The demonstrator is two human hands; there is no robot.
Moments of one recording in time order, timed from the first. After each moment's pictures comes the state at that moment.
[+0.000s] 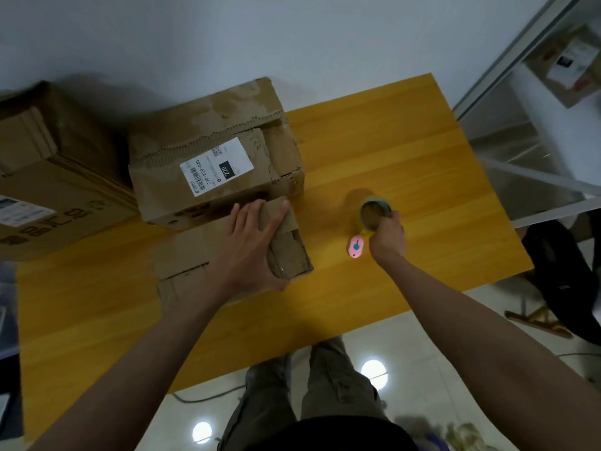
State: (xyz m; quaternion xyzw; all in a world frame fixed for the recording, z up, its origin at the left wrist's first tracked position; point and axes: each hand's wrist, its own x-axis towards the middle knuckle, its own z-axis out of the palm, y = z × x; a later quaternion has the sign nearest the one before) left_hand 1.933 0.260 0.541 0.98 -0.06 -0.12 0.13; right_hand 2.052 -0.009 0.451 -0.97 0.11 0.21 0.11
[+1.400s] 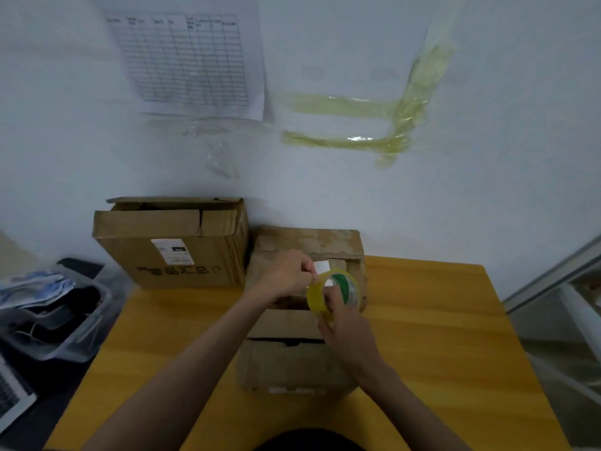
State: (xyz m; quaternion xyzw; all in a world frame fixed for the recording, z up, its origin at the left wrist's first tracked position) left_hand 1.952 0.316 0.729 0.90 0.23 -0.04 0.38; right_hand 1.973 0.146 0.652 -0.86 -0.40 0.06 0.32
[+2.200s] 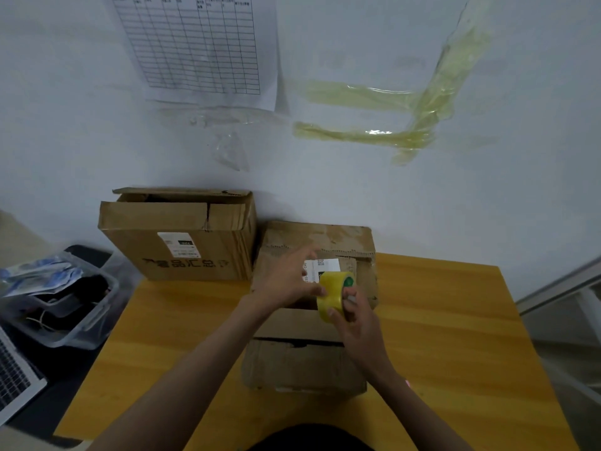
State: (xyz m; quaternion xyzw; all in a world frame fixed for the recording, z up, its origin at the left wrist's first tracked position) left_hand 1.943 0.338 0.696 0.91 0.19 -0.01 0.36; right_hand 1.980 0.152 0.645 -0.75 -0.28 0.17 0.57
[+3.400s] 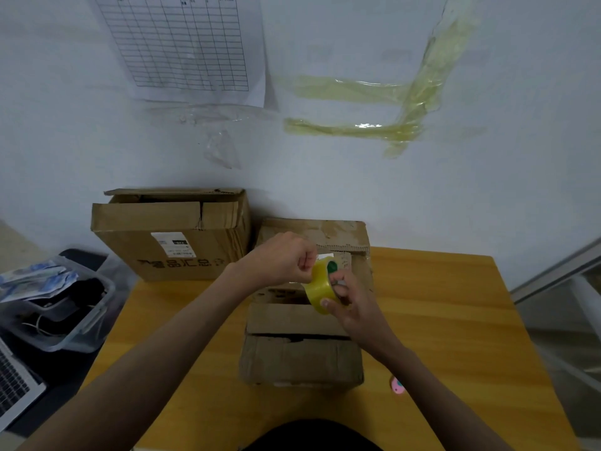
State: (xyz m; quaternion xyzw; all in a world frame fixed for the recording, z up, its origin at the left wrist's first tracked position) left_hand 1.953 0.355 0.734 0.97 0.01 -0.03 0.22; right_hand 1.999 0.148 0.675 -0.75 -0.40 0.18 0.49
